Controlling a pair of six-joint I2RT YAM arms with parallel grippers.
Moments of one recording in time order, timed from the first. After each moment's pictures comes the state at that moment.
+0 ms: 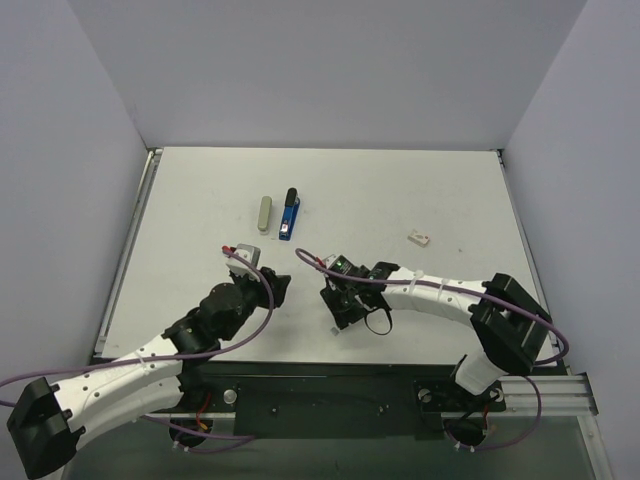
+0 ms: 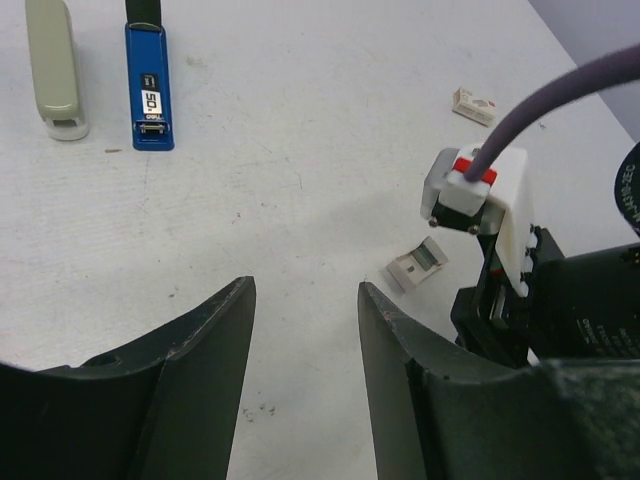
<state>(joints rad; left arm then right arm) -0.89 0.76 0.36 0.18 -0.39 -0.45 0.93 1.57 0.89 -0.52 0.05 0.35</state>
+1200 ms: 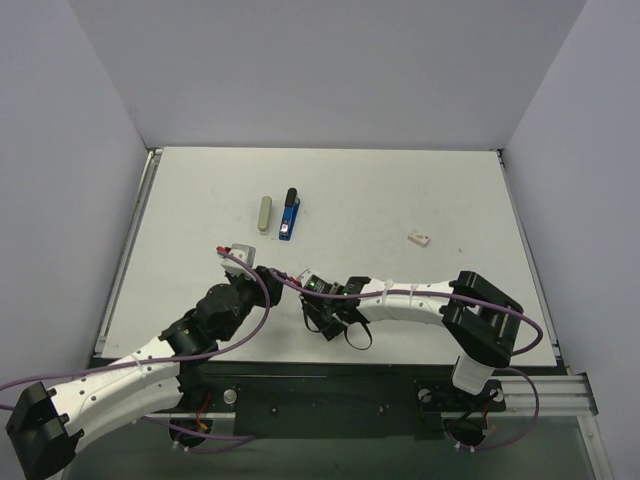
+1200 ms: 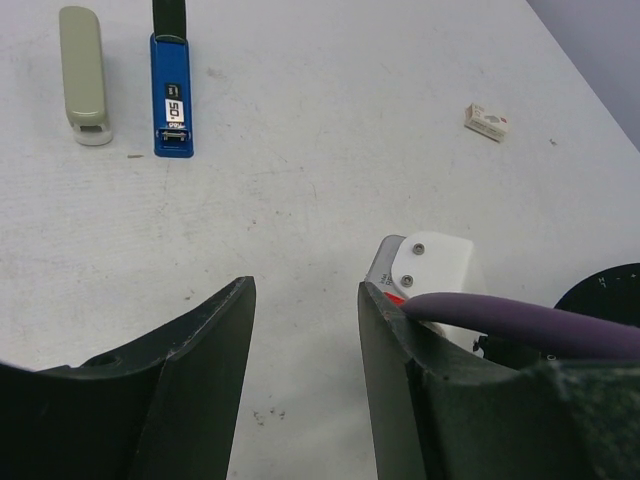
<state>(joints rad) -0.89 0.71 0.35 0.17 -0.43 -0.45 1.10 1.70 0.96 -0.47 0.14 0.30</state>
